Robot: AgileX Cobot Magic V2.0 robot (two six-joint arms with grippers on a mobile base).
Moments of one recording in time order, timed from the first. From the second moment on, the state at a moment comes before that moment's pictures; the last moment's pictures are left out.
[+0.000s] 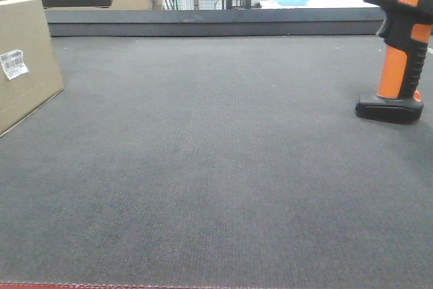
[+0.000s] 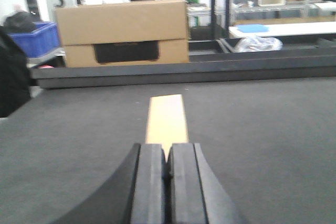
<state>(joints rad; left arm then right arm) 0.06 0.34 -0.34 0.04 0.03 0.07 -0.03 0.26 -0.41 0.15 0.29 -0.13</state>
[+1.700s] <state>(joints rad) 0.10 0.00 0.00 0.04 0.00 0.07 -0.03 0.10 -0.15 0.12 0.11 -0.12</state>
